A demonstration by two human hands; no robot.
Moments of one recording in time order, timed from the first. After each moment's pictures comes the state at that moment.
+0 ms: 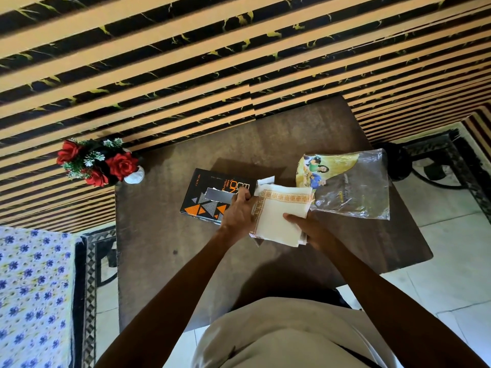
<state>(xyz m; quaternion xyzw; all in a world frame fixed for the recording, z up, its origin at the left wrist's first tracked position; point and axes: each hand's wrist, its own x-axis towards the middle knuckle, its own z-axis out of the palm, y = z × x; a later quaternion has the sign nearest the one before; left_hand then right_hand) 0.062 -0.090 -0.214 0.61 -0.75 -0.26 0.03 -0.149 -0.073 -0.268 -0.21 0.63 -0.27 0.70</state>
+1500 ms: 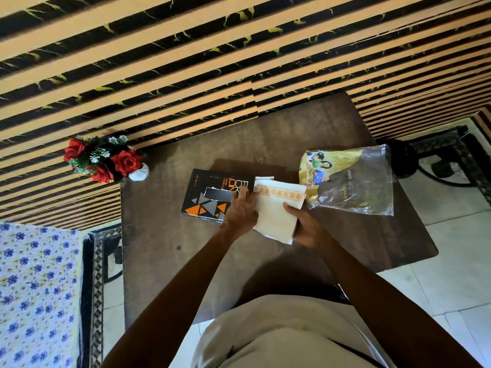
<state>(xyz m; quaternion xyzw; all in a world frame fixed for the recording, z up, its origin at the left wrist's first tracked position) 0.063 -0.088 -0.218 0.62 -0.74 -0.25 0.01 -0.129 -0.068 -0.270 -0.08 0.45 -0.35 0.82</state>
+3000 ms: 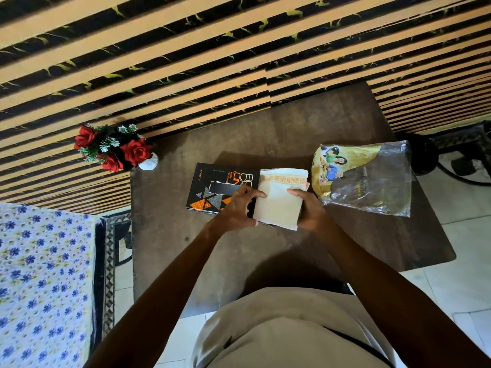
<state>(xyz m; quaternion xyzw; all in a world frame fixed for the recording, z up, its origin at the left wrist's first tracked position) 0.105 -0.086 -0.208 0.57 -0.71 -0.41 0.04 -0.119 -0.102 -0.256 -0.05 0.42 -0.30 0.86</state>
